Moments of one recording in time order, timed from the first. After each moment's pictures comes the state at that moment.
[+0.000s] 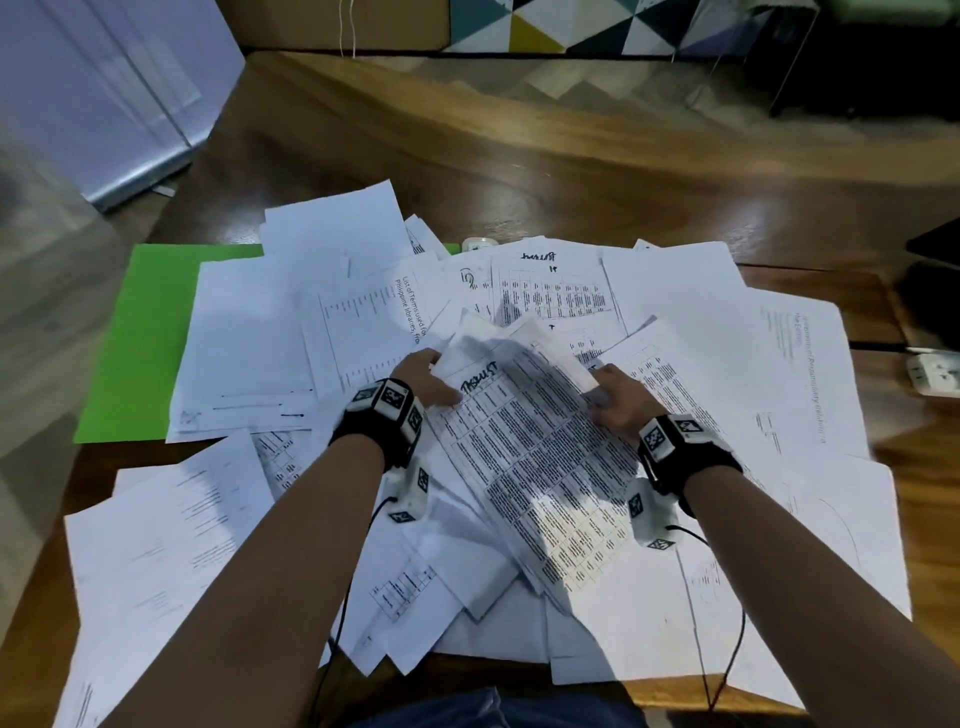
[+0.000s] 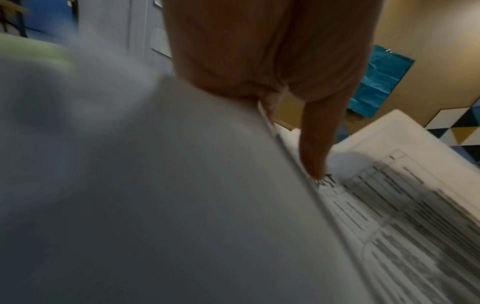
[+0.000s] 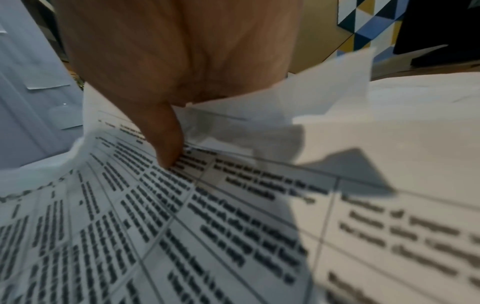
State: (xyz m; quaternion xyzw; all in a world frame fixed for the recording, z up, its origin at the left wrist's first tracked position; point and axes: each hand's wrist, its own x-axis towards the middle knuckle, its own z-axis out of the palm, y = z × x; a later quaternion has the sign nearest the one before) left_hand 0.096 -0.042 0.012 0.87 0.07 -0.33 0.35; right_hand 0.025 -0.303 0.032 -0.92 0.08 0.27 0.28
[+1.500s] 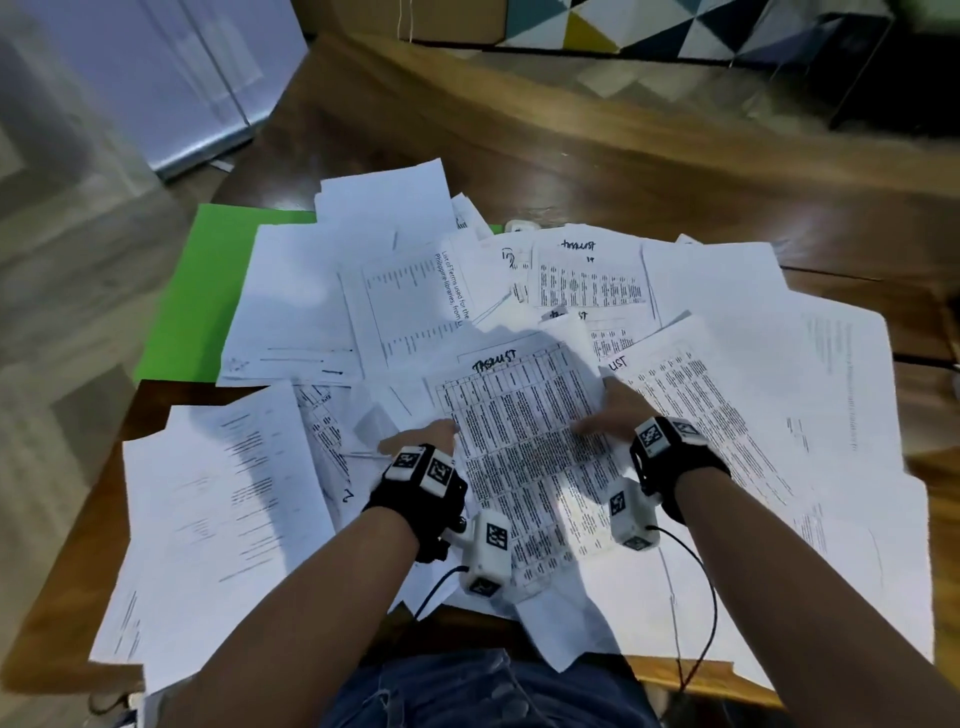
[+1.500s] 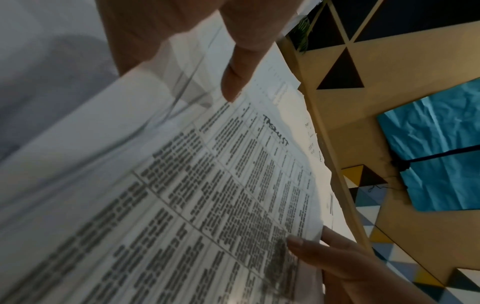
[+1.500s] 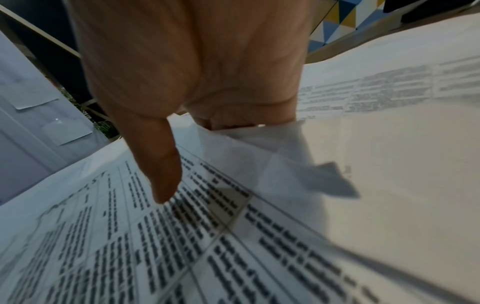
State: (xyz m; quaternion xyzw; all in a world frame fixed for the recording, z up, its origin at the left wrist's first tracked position) left_hand -0.017 -0.036 0.006 0.67 0.48 -0.29 0.49; right_hand 0.014 -0.272 -0.005 -0.87 0.16 0.32 0.33
